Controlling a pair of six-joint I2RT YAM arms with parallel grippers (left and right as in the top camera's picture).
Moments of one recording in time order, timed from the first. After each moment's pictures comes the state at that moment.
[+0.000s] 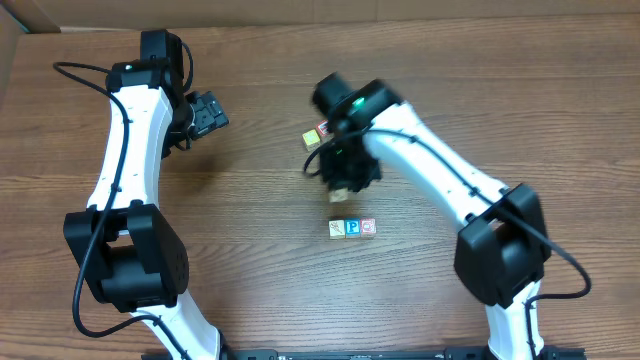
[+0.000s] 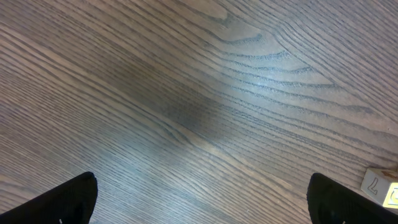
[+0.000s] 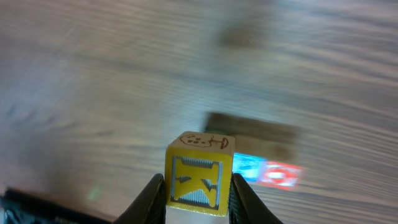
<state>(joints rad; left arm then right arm) 0.09 1.94 1.73 -1.15 -0.09 -0.47 0.68 2.11 1.89 -1.30 -0.24 0.51</state>
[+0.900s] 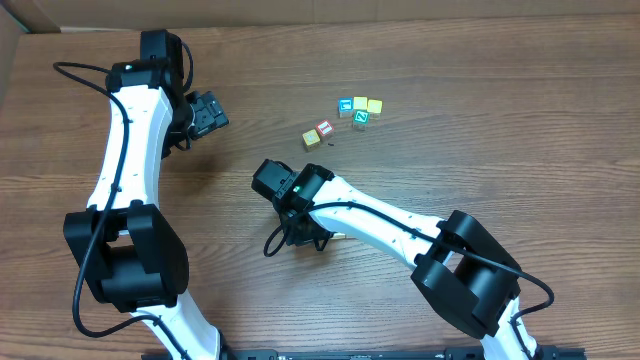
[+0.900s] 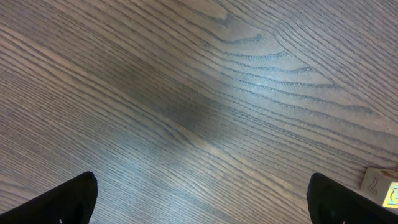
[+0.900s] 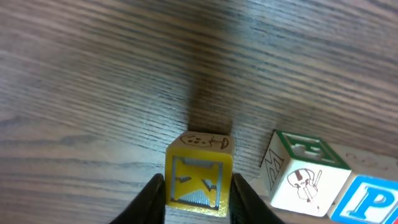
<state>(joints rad) 0.09 1.94 1.73 -1.15 -0.09 -0.47 0.95 2.11 1.63 -1.01 -0.01 0.70</state>
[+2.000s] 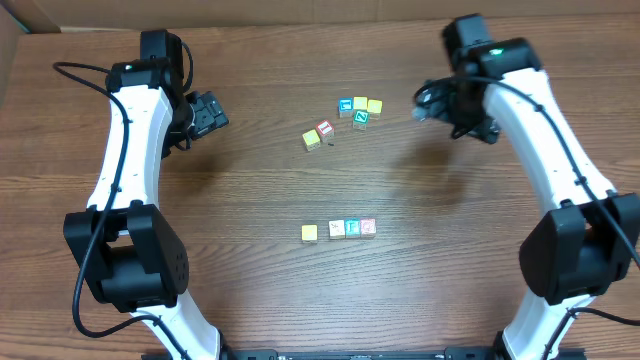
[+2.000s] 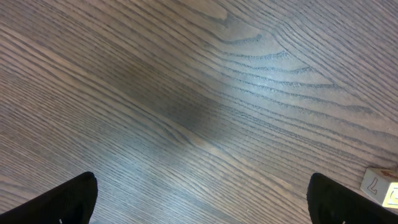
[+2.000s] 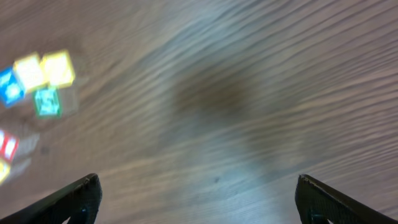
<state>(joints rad) 0.09 1.94 1.73 -1.15 -0.09 -0.47 0.20 1.96 1.83 -1.23 0.05 0.59</state>
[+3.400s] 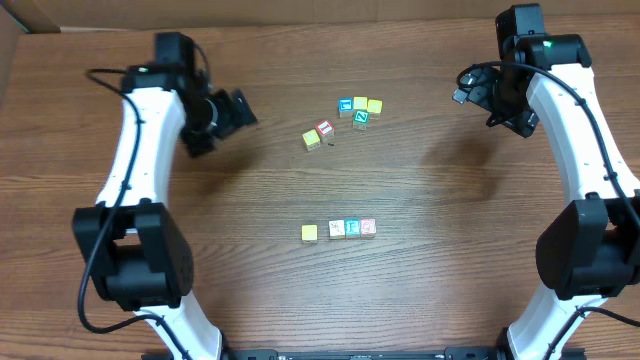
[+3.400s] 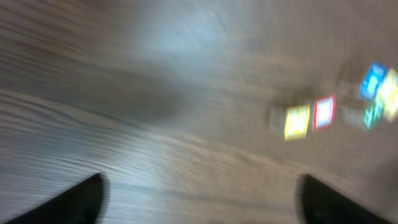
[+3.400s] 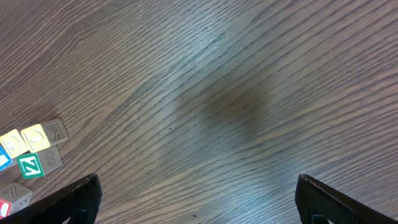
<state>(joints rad) 0.02 1.94 1.67 -1.09 0.26 -0.44 0.05 1.96 1.83 -1.18 0.05 0.59</state>
